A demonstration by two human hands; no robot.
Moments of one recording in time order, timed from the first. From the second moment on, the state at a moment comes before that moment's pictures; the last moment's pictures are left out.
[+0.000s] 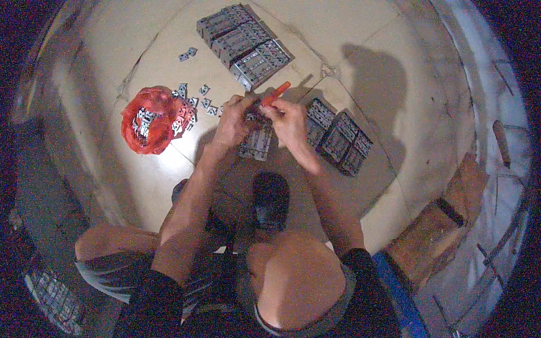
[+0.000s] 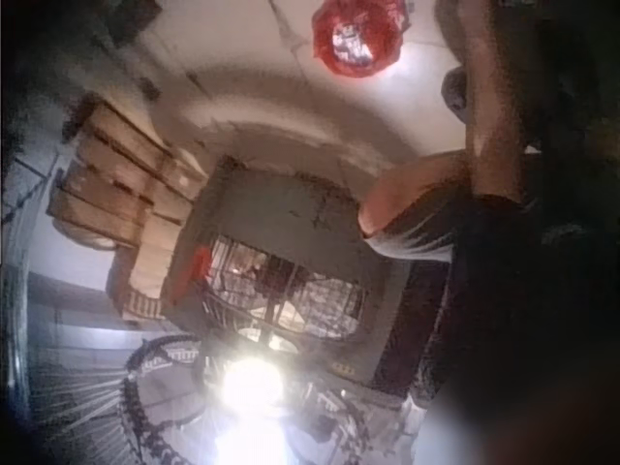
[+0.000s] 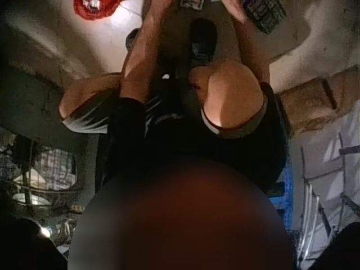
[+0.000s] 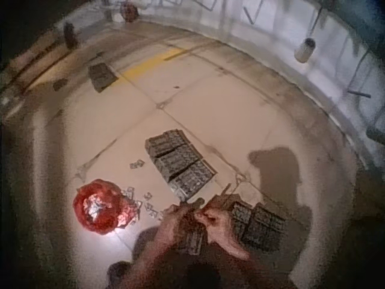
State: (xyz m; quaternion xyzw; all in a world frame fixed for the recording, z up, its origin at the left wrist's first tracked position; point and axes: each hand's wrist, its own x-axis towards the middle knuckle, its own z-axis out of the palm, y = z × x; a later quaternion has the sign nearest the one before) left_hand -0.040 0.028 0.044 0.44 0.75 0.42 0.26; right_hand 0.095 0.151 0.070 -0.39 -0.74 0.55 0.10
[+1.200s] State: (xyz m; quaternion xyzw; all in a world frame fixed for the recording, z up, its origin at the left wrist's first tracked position) left_hand -0.024 0.017 0.043 0.18 0.81 0.44 0.35; right_hand 0.109 0.117 0.081 -0.29 -0.80 0.50 0.14
